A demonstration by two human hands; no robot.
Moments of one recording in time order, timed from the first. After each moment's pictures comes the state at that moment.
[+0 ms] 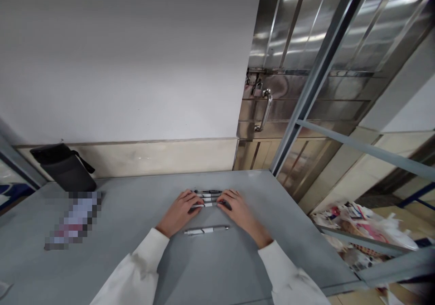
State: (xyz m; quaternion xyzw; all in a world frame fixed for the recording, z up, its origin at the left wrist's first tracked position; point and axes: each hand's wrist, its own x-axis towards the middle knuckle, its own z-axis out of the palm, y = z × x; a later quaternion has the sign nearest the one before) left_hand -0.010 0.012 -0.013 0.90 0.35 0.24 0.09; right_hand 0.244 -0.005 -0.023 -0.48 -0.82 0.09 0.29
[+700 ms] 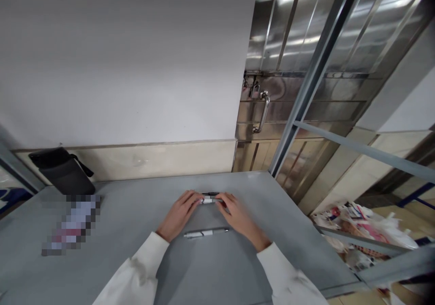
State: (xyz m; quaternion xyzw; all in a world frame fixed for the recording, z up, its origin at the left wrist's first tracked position) left_hand -0.003 -0.001 0.006 0.86 0.35 0.33 0.18; right_hand 0.232 -0.018 -0.012 -0.47 -0.80 0.15 0.34
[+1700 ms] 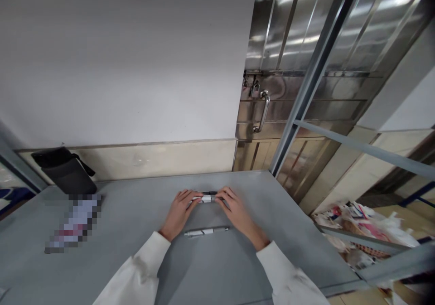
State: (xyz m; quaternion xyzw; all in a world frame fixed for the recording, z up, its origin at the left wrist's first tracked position) left_hand -0.003 0.008 -0.009 0.83 0.41 0.35 0.14; right_hand 0.230 -0.012 -0.016 -0.45 -0.79 0.13 0.40
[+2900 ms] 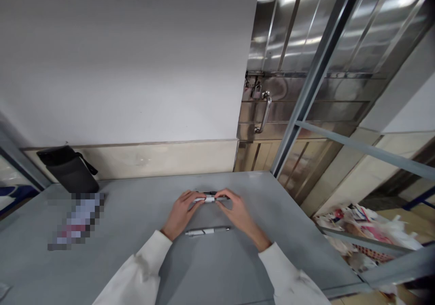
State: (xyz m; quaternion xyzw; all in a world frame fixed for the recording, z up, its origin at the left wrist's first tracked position) left_hand 0.001 0.002 -0.006 0.83 0.38 0.37 0.17; right_hand 0.224 -0.018 -0.003 -0.43 -0.72 0.27 0.48
